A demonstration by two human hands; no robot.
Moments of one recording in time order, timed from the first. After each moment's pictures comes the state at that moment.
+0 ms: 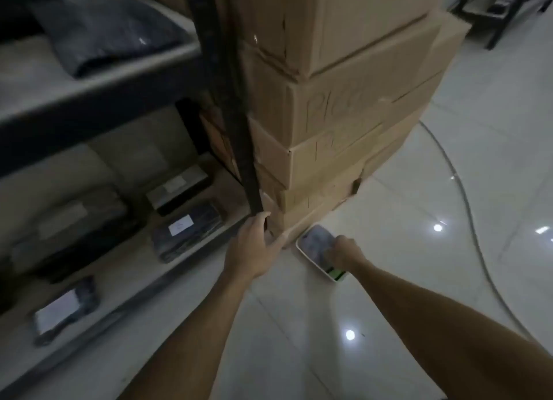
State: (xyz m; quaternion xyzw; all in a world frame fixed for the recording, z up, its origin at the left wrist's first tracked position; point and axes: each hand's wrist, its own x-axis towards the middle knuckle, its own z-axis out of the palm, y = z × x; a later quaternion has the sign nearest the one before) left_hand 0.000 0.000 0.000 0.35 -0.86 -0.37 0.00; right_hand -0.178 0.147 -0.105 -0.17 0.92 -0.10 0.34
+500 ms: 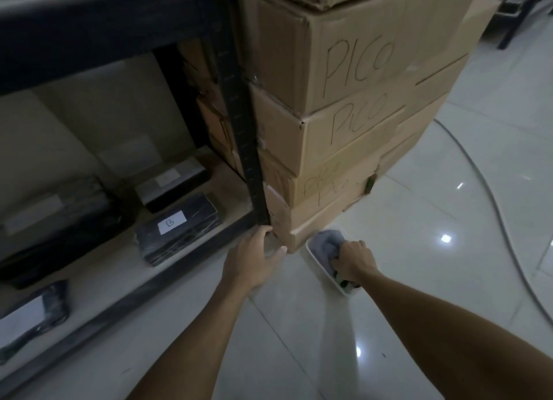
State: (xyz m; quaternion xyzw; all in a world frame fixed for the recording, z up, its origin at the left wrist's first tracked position) left_hand -0.002 -0.021 -0.089 0.33 -0.88 -0.33 -0.02; right_hand -0.188 0.140 -0.184 -0.27 0.93 -0.04 0.23
